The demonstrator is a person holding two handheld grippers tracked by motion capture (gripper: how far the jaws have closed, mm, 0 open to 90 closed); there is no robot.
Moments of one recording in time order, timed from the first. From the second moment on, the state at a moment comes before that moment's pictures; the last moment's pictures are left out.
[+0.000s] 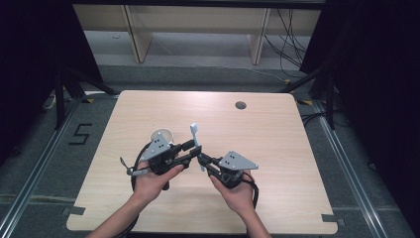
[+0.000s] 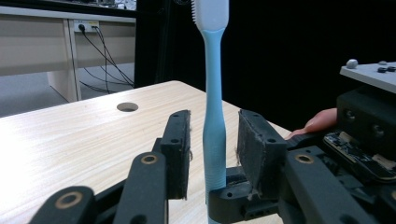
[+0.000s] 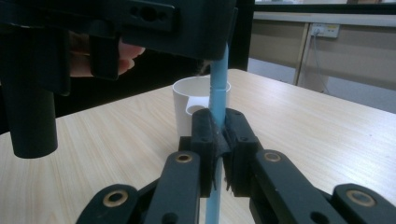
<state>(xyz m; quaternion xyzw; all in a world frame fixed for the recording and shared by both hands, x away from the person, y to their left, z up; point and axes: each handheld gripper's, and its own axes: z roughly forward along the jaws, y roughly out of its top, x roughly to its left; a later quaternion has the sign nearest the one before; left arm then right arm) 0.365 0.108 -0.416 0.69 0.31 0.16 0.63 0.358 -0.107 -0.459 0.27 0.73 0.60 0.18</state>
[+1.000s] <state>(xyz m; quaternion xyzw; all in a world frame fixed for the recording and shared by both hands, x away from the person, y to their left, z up) 0.365 0.094 -0.415 0.68 0.31 0.18 0.64 0.359 -0.107 -0.447 0.26 0.72 0.61 0.20</state>
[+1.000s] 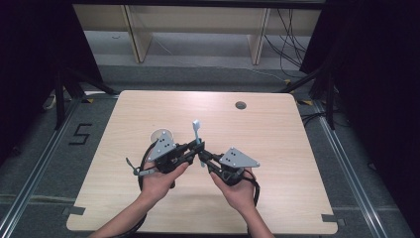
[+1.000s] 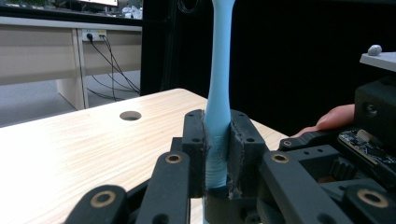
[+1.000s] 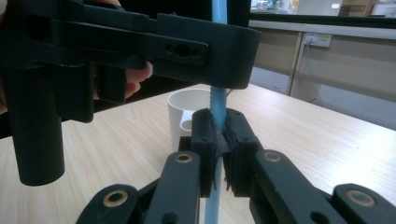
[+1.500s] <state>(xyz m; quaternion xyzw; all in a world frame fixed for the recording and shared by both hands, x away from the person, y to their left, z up) 0.367 0.096 -0.411 0.69 0.29 0.21 0.63 0.359 -0.109 -0.449 0.27 0.75 0.57 0.22</state>
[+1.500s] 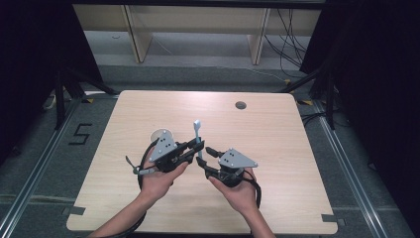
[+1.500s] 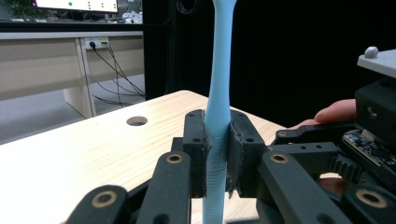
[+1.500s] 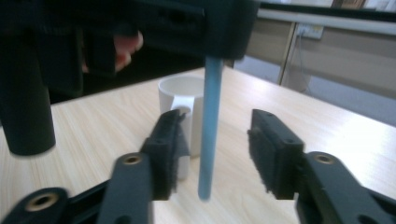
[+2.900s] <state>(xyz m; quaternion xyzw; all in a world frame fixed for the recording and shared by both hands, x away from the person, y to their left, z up) 0.368 0.166 -0.403 0.67 0.33 0.27 0.61 0.353 -0.183 -0.501 0.37 0.72 0.52 0.26</state>
